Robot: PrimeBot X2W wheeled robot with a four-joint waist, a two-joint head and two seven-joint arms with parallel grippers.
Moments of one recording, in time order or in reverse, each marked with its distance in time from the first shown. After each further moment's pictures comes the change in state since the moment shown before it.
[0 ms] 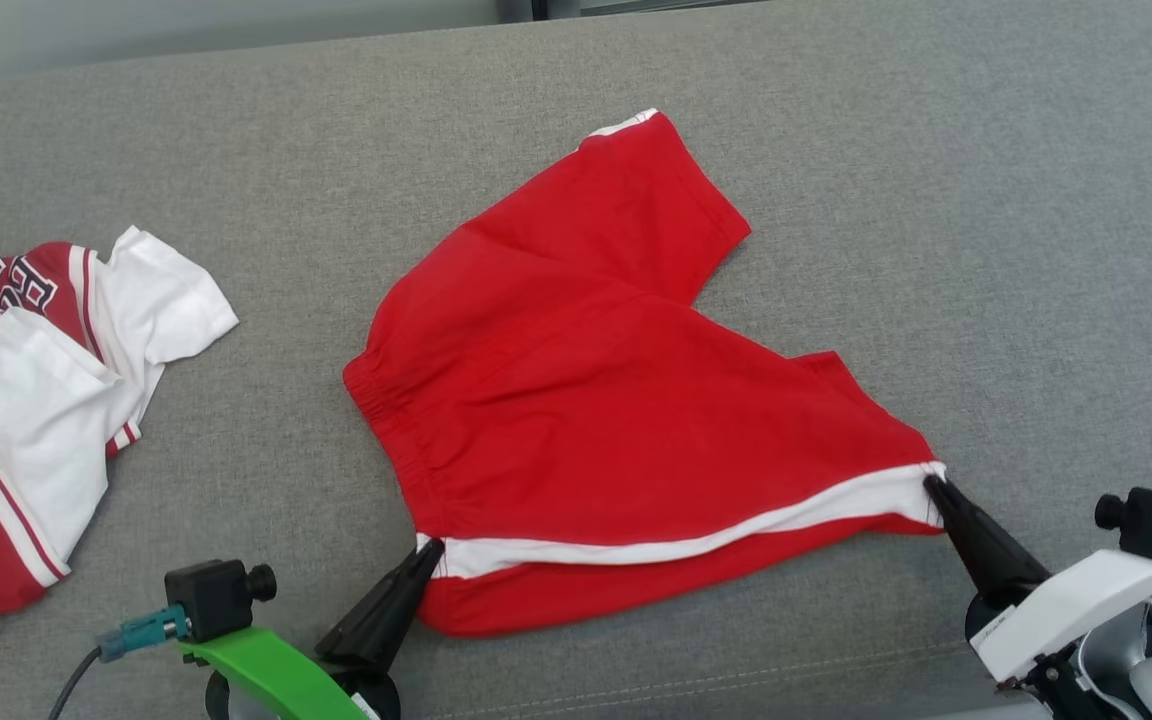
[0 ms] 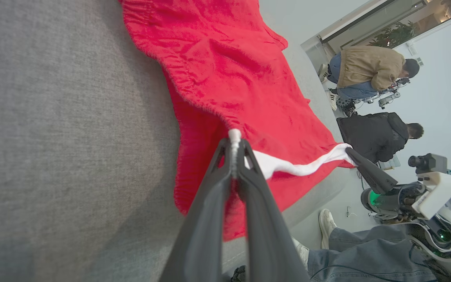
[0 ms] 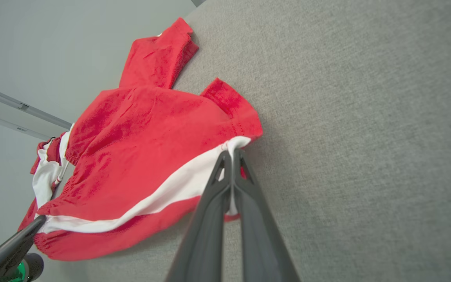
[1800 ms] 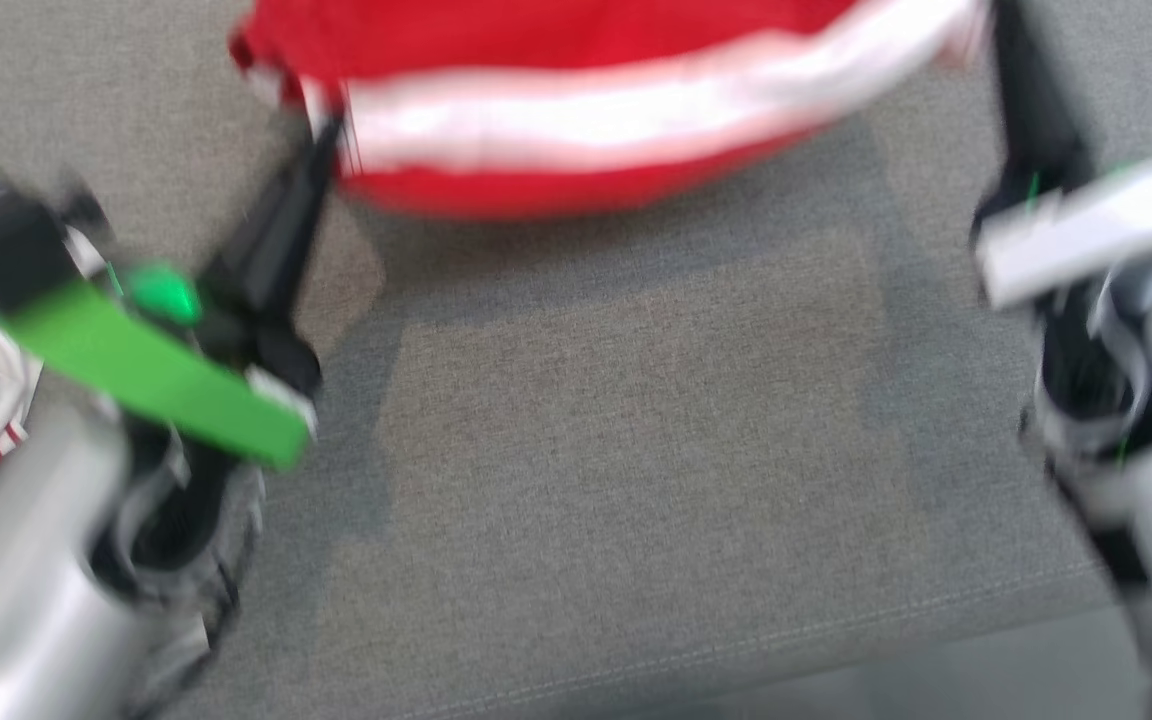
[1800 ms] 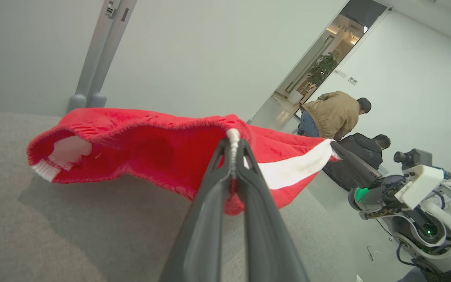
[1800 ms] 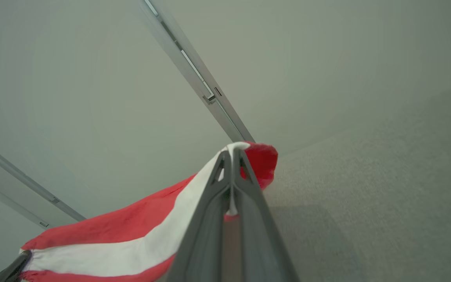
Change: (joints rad) left arm -0.483 0.063 0.119 -0.167 0.053 0.051 -0.004; right arm -0.624 0.066 -0.027 -0.016 0.000 -0.091 -0.071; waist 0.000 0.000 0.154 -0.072
